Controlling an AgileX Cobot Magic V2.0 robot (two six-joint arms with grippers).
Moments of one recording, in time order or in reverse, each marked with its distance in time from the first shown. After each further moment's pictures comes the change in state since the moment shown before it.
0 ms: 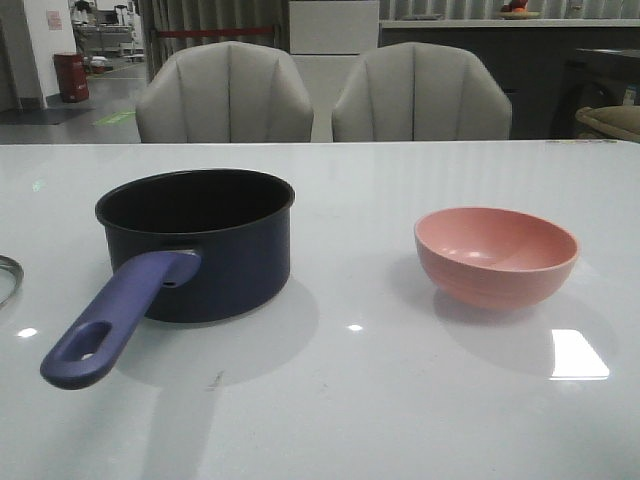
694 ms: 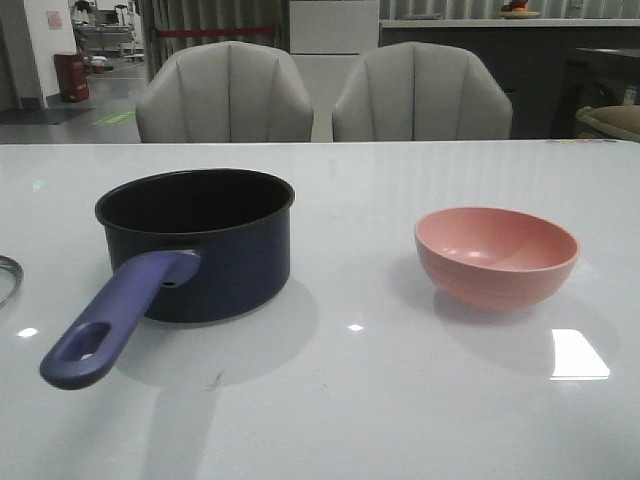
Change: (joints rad) left arm 0.430 0.828 -0.336 0.056 0.246 -0.190; right arm 0.000 0.000 0.000 0.000 0.000 0.000
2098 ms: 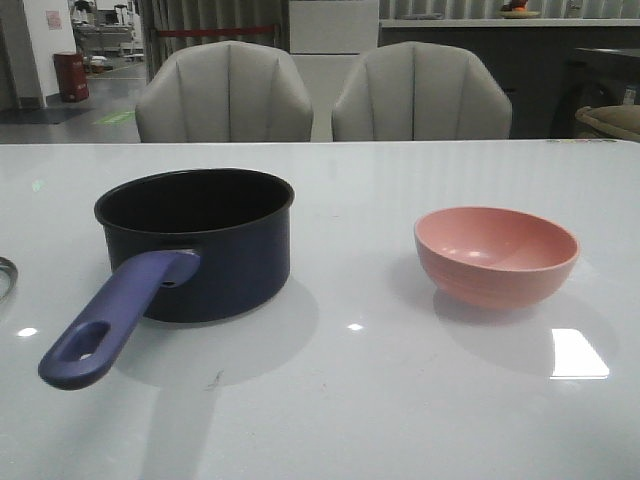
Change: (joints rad) left arm 0.005 0.680 -0.399 -0.006 0.147 0.000; right arm 0.000 0.000 0.000 0.000 0.000 0.000
